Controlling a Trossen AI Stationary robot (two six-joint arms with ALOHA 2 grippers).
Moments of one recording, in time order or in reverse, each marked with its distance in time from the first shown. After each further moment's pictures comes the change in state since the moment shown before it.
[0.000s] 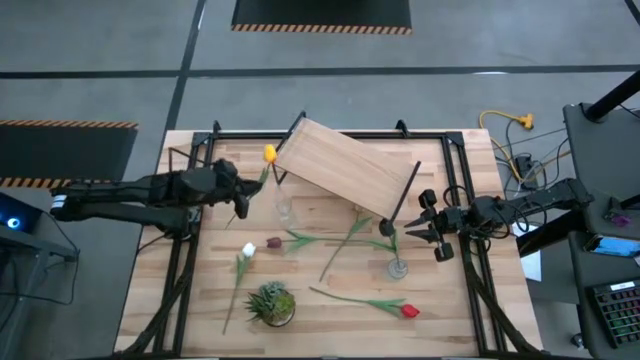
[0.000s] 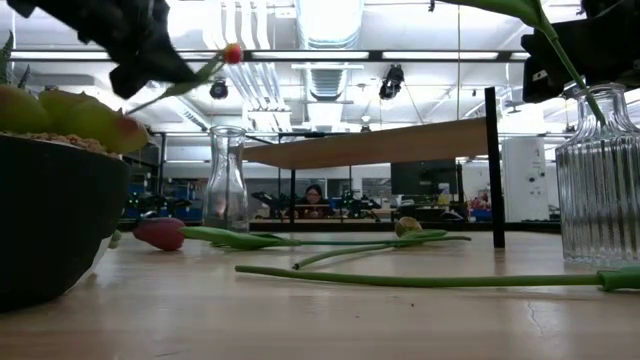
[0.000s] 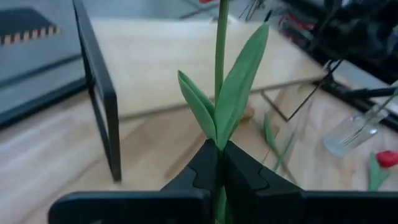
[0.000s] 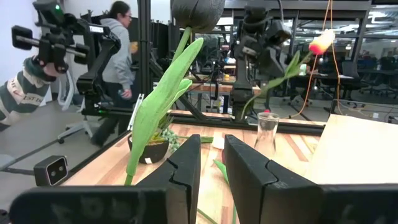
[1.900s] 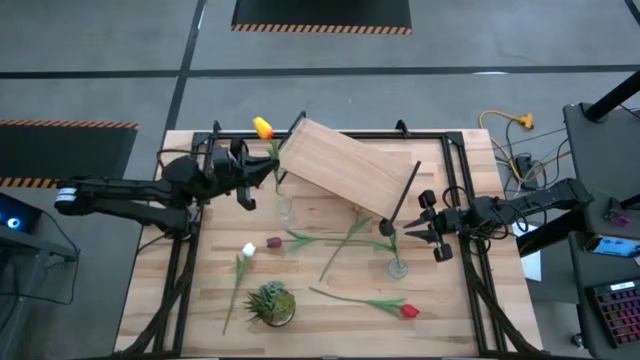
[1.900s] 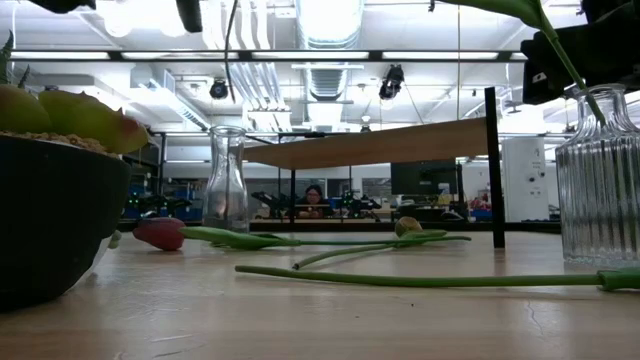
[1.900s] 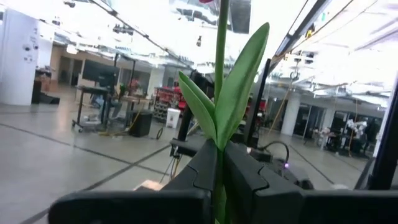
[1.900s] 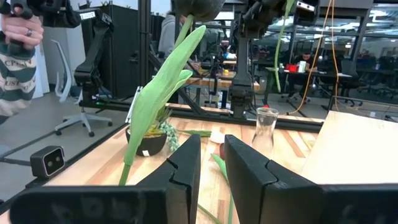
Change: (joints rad) left arm -0.003 0.199 -0.008 0.964 0.136 0.322; right arm 0.000 0.001 0.000 -0.024 0.002 -0.023
